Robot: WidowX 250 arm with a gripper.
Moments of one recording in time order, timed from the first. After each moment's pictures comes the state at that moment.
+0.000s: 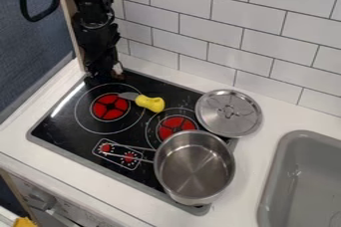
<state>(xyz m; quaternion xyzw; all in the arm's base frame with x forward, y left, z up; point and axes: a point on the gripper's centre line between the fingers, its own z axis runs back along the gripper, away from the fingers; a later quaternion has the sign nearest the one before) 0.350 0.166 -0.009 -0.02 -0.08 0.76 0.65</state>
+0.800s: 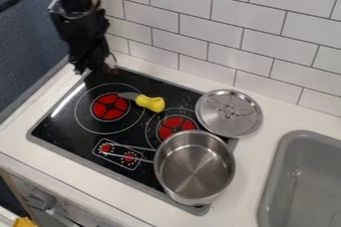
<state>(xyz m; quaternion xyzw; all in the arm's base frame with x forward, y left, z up) 0.297 0.142 0.055 -0.08 -0.12 0.78 0.61</state>
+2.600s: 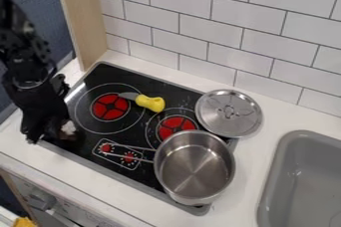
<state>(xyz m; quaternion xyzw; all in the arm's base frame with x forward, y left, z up) 0.208 0.157 -0.005 -0.02 -0.07 0.80 0.60</state>
